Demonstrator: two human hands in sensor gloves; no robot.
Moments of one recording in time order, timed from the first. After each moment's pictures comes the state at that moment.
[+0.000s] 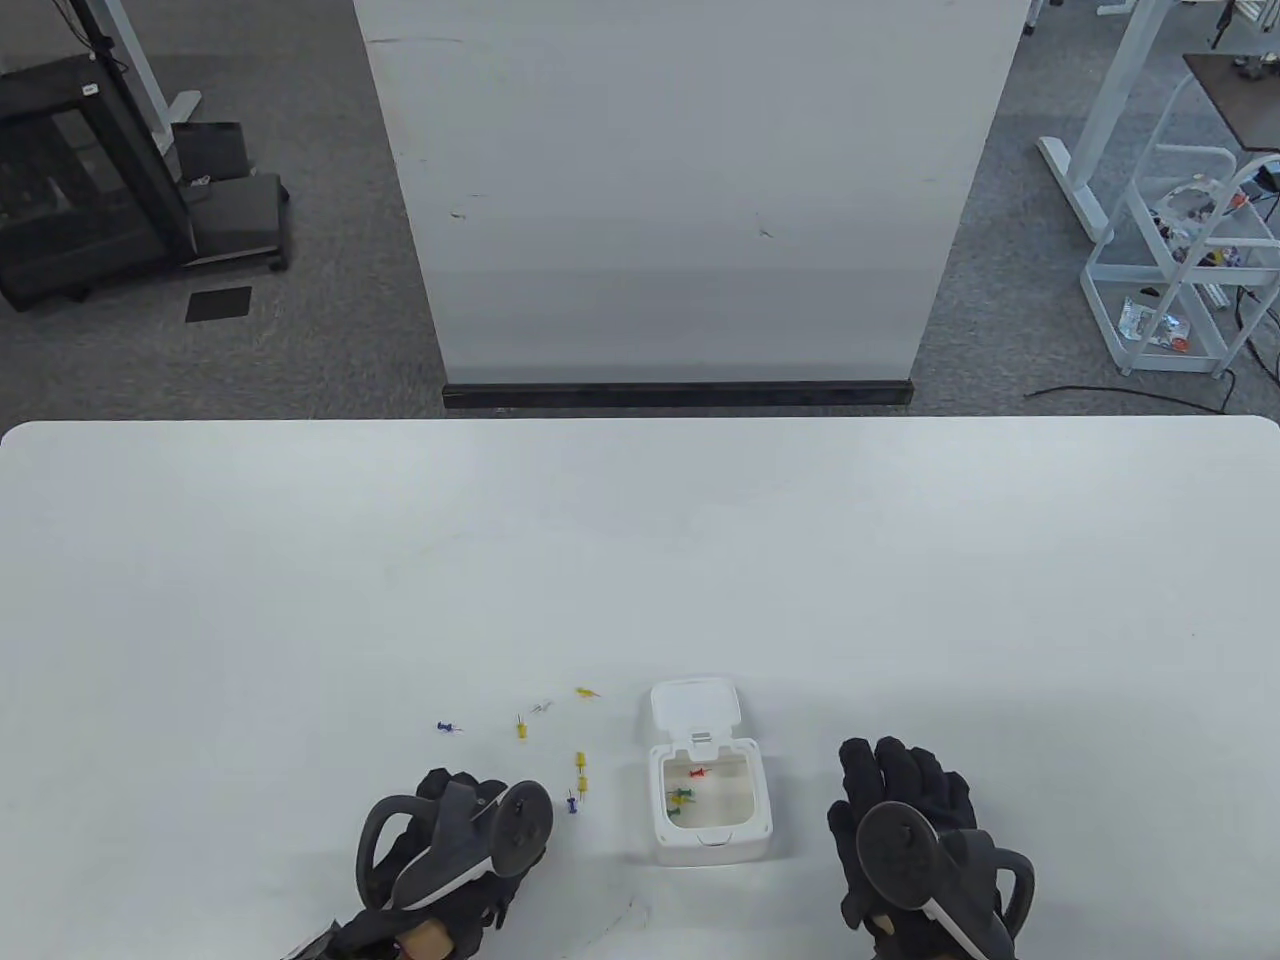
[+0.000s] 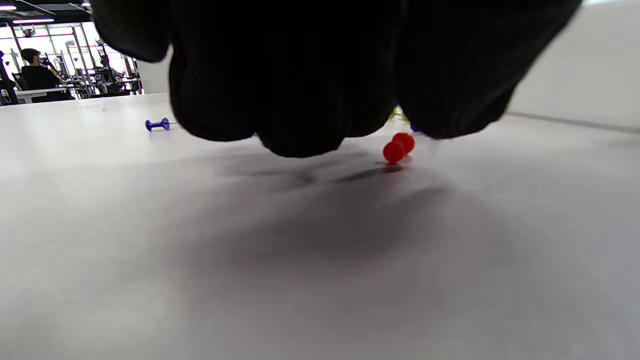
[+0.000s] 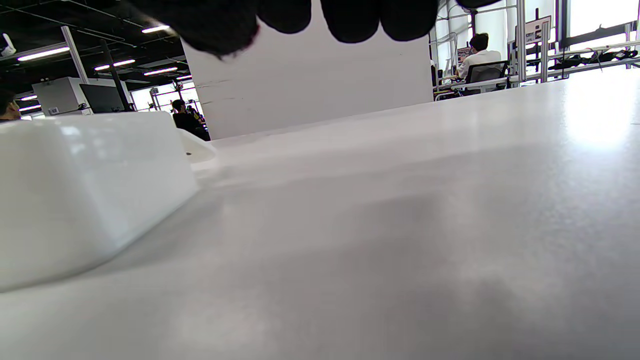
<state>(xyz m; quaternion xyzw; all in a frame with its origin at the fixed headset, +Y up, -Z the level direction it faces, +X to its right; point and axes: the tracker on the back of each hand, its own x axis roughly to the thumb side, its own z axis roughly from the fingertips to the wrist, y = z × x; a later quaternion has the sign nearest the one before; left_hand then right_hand) -0.166 -0.750 -0.252 -0.08 -0.12 -0.05 0.99 0.185 -0.734 -0.212 -0.02 -0.04 0.99 0.13</state>
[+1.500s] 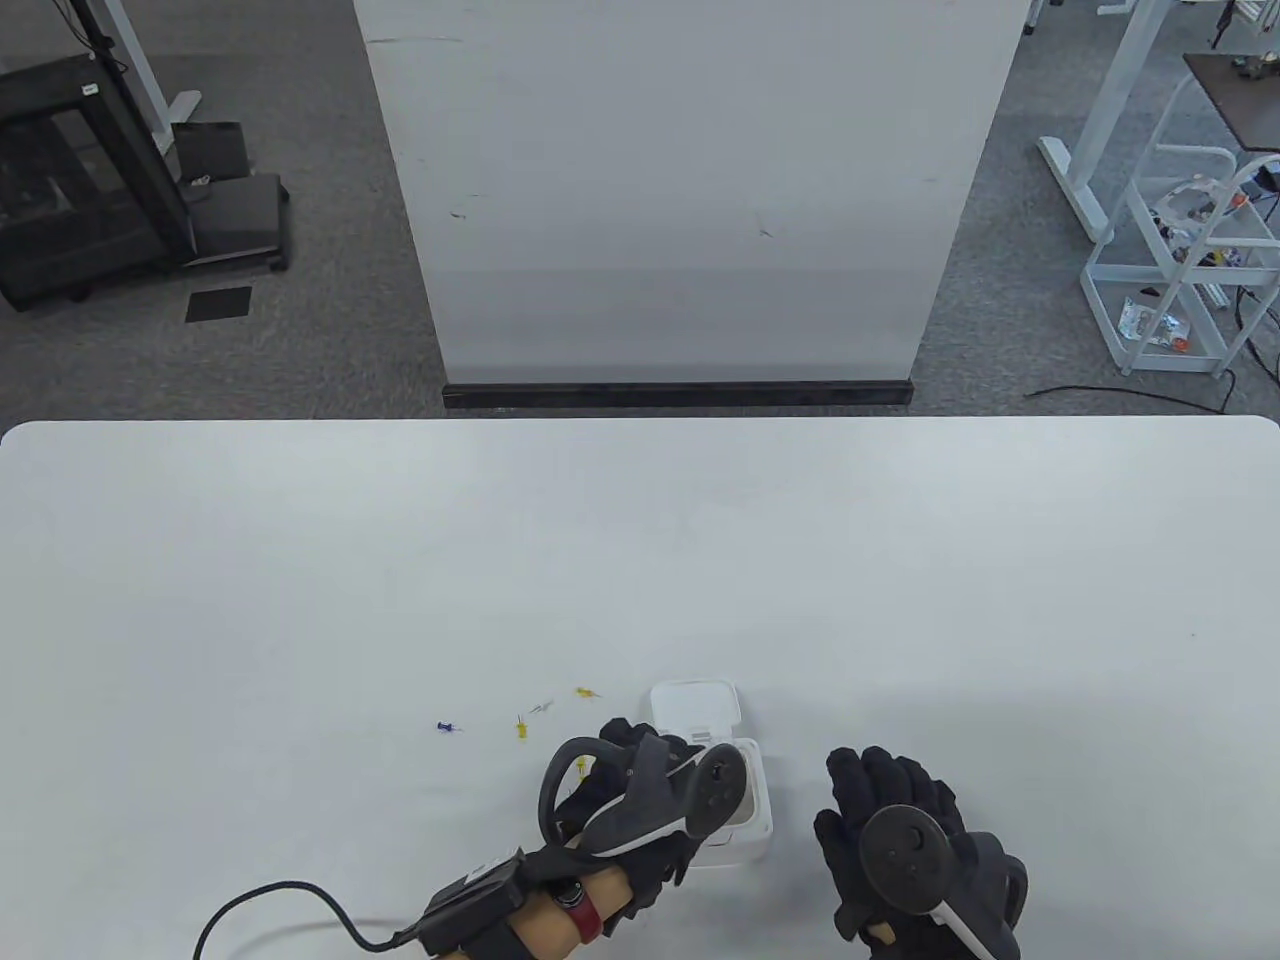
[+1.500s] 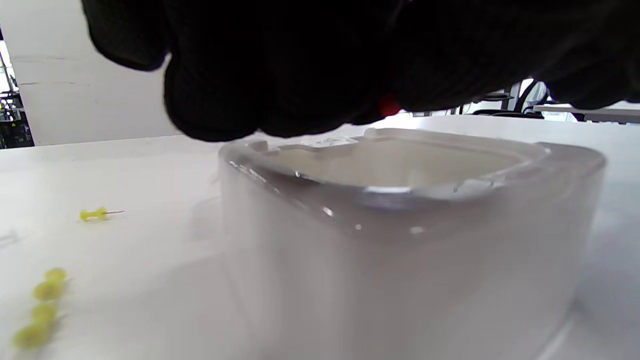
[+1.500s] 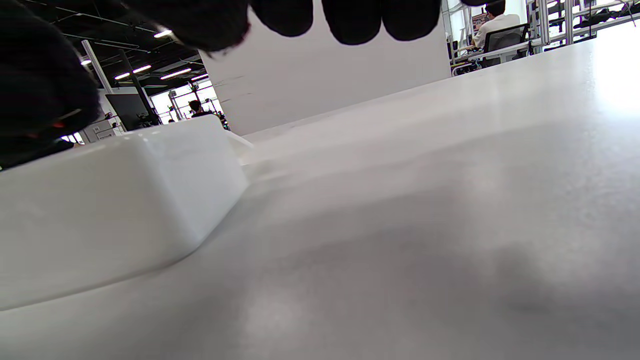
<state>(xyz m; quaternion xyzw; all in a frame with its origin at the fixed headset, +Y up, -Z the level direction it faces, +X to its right) -0.018 -0.704 -0.271 -0.03 -0.22 -0.03 0.98 0.181 -0.733 -0.209 0.01 -0.01 0.98 0.17</state>
